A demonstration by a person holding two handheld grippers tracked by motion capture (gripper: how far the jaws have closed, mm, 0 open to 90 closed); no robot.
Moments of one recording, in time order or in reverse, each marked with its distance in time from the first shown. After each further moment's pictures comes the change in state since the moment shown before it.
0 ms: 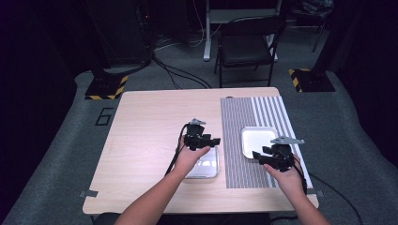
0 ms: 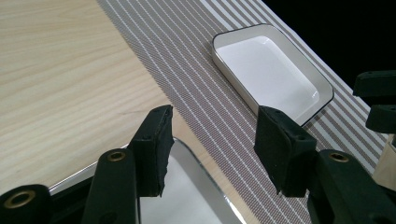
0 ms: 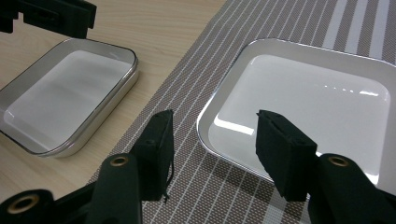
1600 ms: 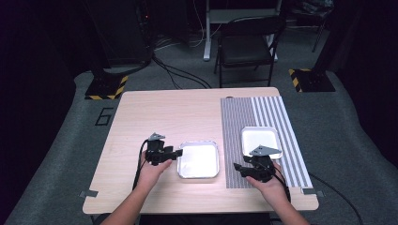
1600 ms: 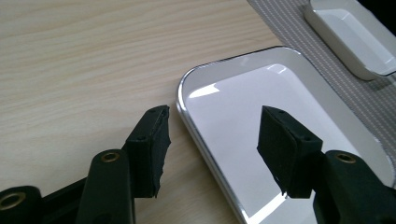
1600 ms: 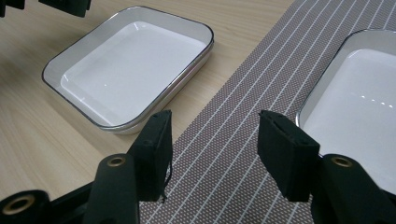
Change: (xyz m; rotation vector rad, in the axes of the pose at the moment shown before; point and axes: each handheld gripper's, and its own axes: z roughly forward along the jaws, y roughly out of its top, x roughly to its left) left arm 0.080 -0.074 -0.077 -0.015 0.147 -0.065; right arm 0.056 -0.017 0.023 0.030 0.105 -0.113
